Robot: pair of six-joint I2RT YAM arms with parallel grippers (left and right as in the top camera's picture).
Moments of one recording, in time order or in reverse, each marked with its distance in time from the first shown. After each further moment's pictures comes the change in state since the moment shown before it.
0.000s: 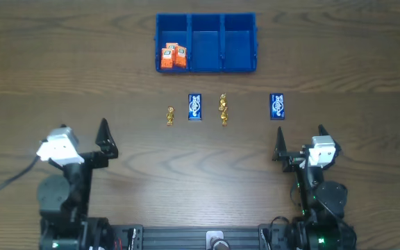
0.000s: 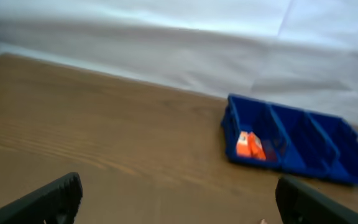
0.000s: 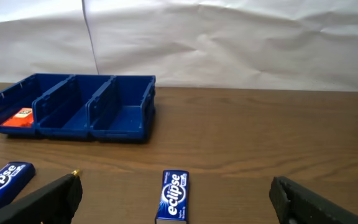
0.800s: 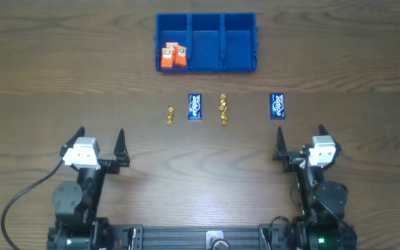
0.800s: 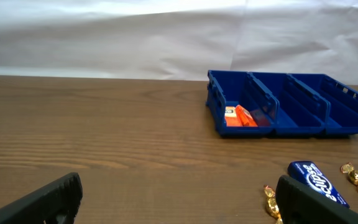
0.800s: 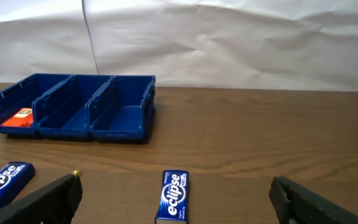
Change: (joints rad) left arm 0.002 -0.154 -0.212 0.070 0.119 0.151; right arm 0.000 0.000 0.000 -0.001 0.000 0.000
